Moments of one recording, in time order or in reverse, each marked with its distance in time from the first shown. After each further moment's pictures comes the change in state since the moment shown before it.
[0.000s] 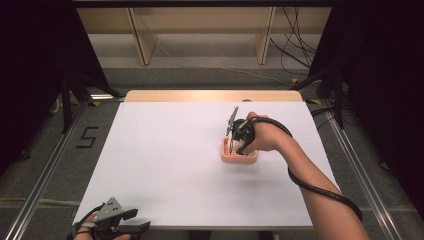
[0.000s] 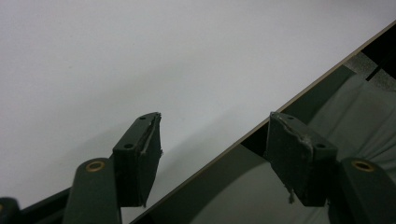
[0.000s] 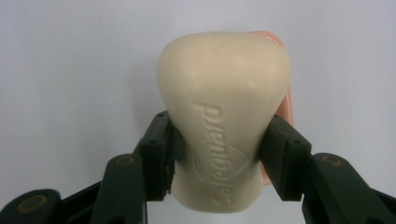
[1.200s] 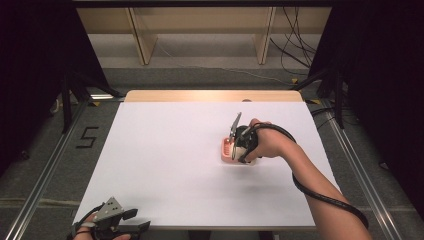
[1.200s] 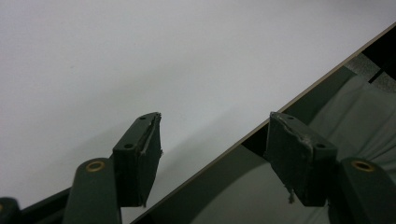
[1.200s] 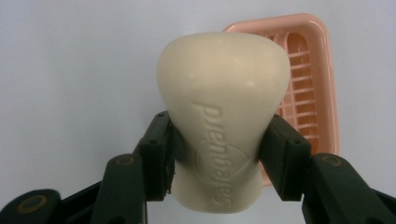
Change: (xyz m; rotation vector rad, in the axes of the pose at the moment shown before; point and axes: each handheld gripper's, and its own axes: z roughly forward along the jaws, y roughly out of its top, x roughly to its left) left arm 0.000 0.000 0.000 -0.002 0.000 -0.002; right arm 0.011 -0.012 0.003 0.003 0.053 -0.037
